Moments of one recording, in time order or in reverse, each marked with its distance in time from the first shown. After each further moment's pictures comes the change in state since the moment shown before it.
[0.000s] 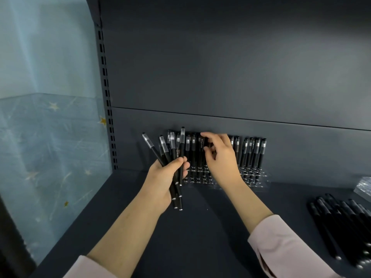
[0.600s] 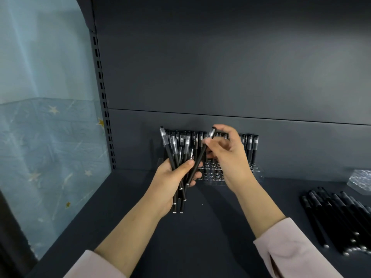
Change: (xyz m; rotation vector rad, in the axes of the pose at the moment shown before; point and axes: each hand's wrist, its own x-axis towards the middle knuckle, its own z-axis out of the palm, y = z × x) left_hand -0.021 -0.009 0.015 0.199 -0.147 0.089; right_hand -0.009 -0.037 -0.044 0.762 0.031 0.418
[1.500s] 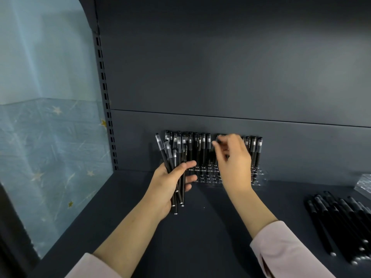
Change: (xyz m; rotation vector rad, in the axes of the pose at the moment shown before) left_hand 0.007 -0.006 -0.009 -0.063 0.055 -0.050; right_hand 0.009 0.036 -0.010 -0.767 0.243 -0.610
